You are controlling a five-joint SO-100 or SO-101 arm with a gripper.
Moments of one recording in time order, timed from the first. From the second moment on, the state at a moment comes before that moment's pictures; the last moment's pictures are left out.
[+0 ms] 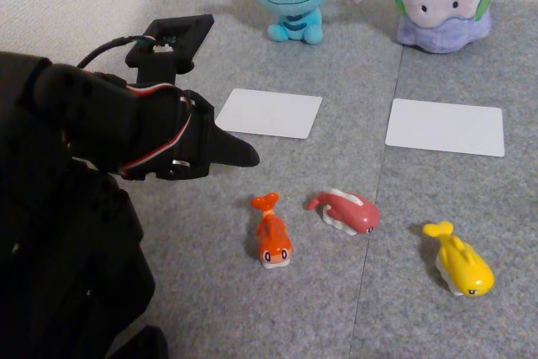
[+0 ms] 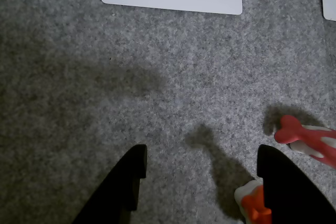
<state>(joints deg) 10.1 194.2 174.3 67.9 79.4</state>
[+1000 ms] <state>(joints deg) 1.1 194.2 174.0 53.7 90.4</state>
